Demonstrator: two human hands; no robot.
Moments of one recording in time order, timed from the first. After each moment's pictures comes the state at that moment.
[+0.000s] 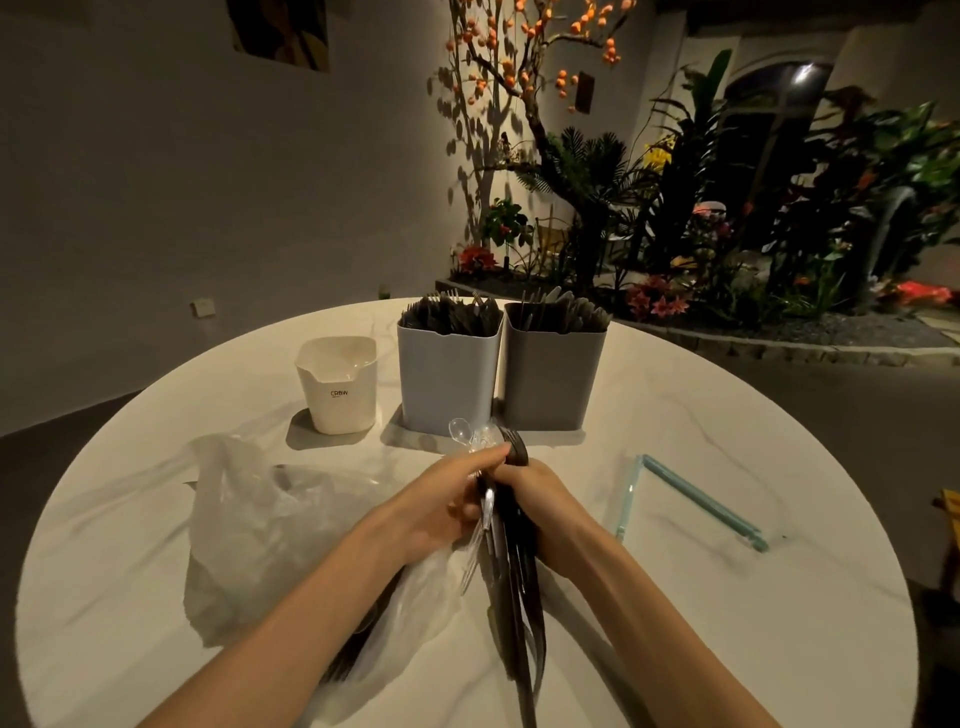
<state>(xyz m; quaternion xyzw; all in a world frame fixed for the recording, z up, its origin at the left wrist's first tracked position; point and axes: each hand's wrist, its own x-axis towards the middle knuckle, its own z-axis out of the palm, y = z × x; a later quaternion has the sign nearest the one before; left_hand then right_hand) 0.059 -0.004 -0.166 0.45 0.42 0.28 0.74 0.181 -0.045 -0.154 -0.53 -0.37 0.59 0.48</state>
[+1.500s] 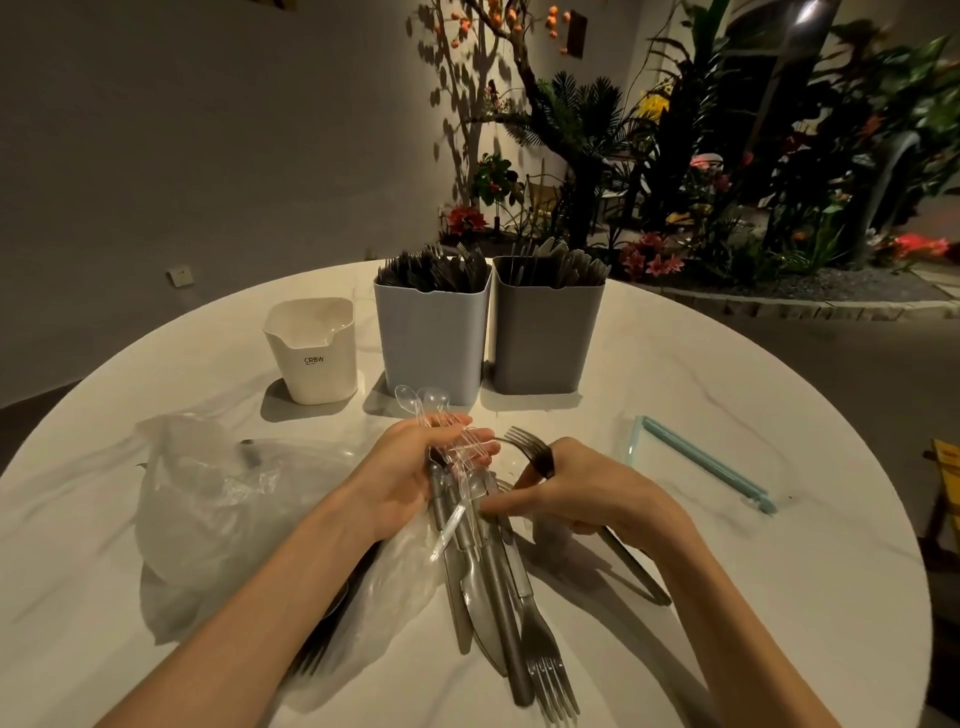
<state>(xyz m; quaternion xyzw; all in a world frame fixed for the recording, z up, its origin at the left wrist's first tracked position) 0.049 0.000 -0.168 0.40 0.41 0.39 0.72 0.221 -0.058 -0.142 -0.69 -0.59 0.40 0.15</state>
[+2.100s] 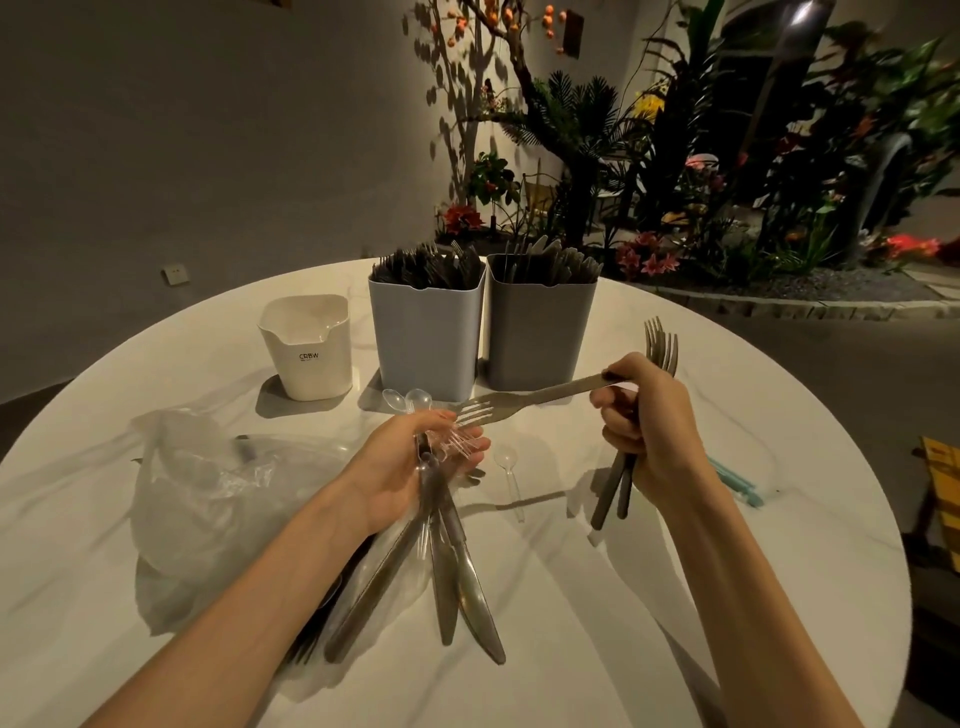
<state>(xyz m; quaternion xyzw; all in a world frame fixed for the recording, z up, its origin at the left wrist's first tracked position) 0.048 0.000 -0.168 0.31 0.40 0.41 0.76 0.265 -0.055 -0.123 -0.54 -0.32 0.45 0.64</state>
